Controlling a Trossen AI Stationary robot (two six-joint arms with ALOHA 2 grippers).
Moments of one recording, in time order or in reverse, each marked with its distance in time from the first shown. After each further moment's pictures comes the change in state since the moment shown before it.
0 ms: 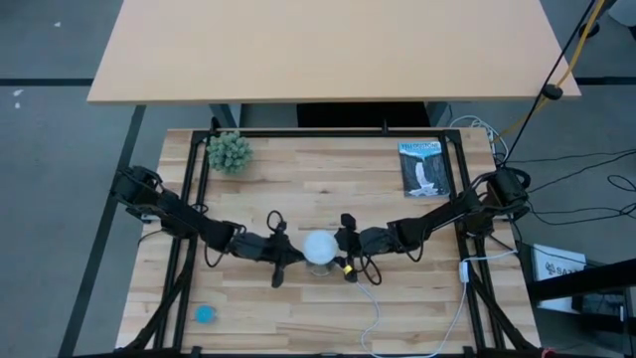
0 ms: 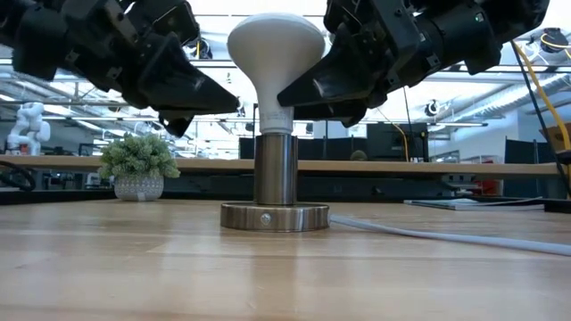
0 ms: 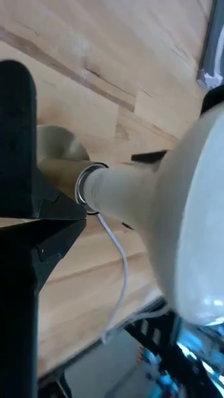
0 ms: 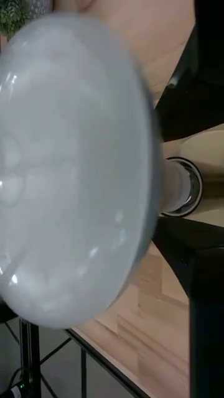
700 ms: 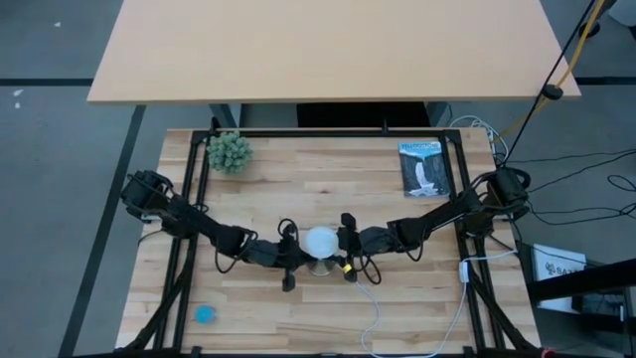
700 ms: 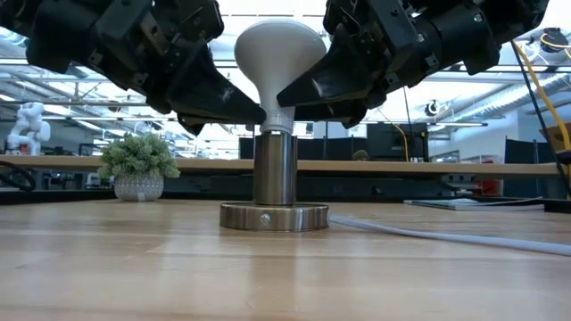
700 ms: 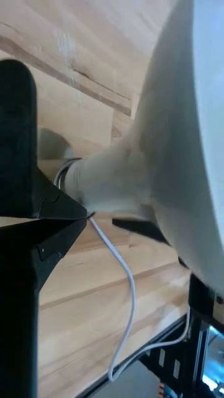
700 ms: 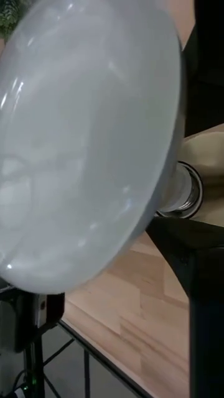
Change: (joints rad) left arm -0.013 0.105 0.141 -0.112 -0.072 0.055; right arm -0.002 0.000 0.000 0.000 0.000 0.017
